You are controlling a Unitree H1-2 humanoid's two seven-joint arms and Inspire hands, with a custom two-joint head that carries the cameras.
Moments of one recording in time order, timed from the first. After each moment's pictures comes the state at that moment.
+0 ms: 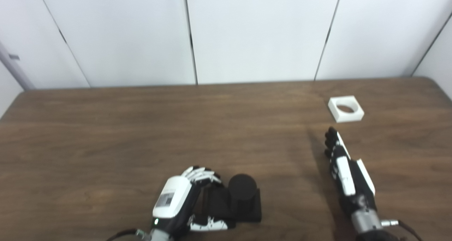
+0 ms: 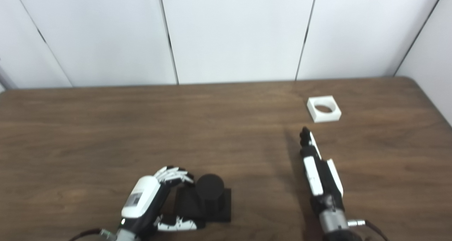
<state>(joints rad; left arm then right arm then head) 0.14 0.22 -0.47 -0.22 0.78 0.00 0.04 0.22 -0.13 0.00 -0.28 0.06 0.07 -0.08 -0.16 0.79</state>
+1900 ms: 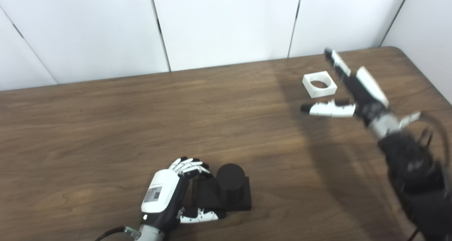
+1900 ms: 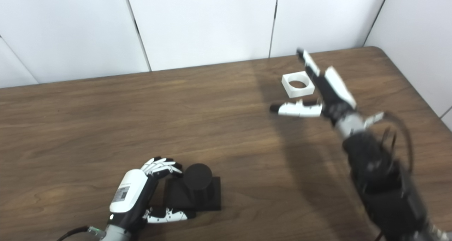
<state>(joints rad) 0.15 0.21 -0.44 -0.21 0.78 -0.05 0.00 -0.14 -0.51 -0.04 -0.46 -0.34 0.47 0.17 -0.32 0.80</state>
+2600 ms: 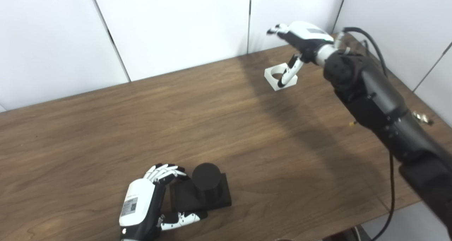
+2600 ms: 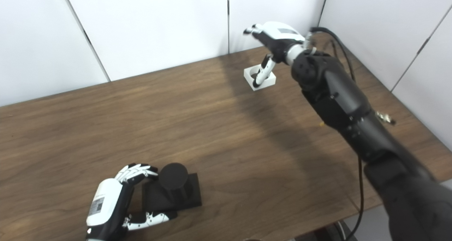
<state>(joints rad) 0.13 0.18 -0.43 -0.19 0.79 -0.05 0.00 -0.51 -0.72 0.23 -0.06 -0.77 0.45 0.55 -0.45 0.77</state>
